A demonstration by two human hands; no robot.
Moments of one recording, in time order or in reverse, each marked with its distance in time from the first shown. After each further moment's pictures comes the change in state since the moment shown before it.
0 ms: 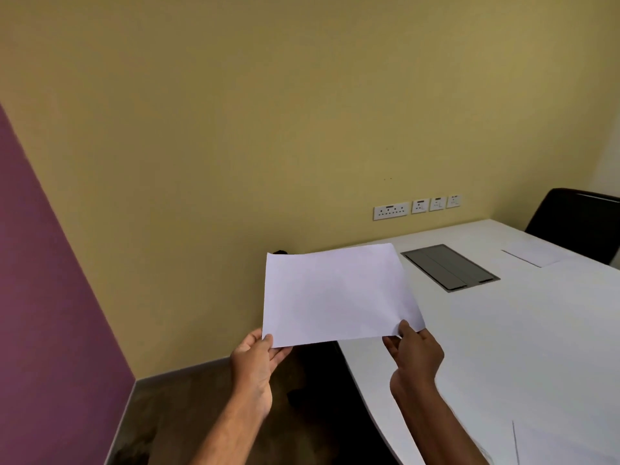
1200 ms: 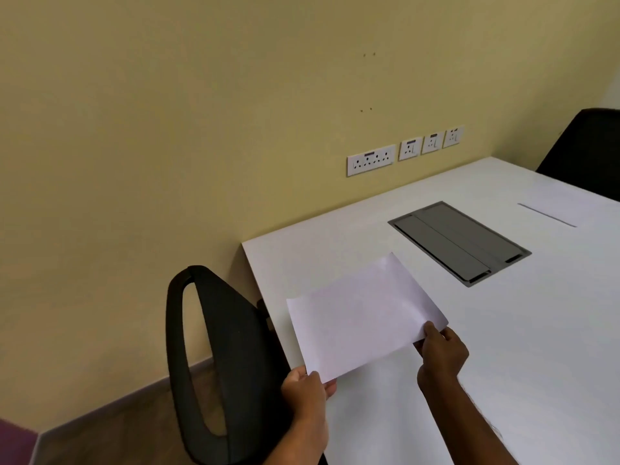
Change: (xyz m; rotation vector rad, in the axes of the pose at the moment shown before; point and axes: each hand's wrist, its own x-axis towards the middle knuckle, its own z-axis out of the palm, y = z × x) left_hand 0.358 -0.230 0.263 0.283 0.095 -0.364; right_hand 0.486 0.161 0.102 -0.238 0.357 -0.031
